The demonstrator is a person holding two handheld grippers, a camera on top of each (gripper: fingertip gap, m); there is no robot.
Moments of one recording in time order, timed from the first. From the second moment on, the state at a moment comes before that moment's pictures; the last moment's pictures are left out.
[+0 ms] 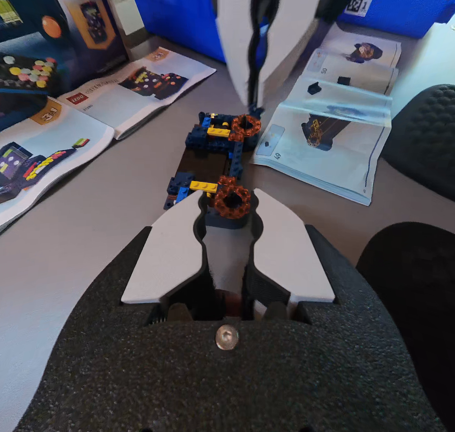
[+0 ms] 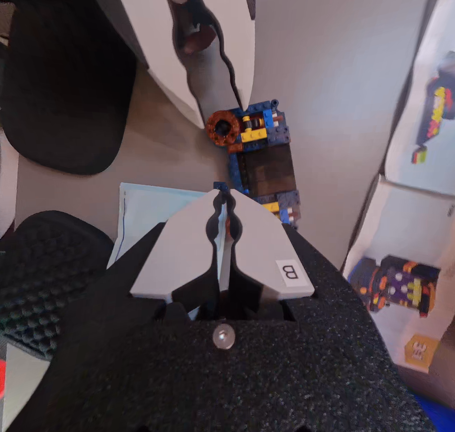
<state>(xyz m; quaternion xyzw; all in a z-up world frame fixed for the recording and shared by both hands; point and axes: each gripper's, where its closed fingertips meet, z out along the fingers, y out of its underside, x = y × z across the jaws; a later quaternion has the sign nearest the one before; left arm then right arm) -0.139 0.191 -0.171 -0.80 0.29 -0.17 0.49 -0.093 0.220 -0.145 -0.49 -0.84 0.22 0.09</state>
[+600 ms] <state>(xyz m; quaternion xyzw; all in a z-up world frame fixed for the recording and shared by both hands) -0.146 0.182 -0.186 -0.83 0.30 -0.17 0.44 -0.123 0.214 -0.174 -0.46 -0.86 0.21 -0.05</state>
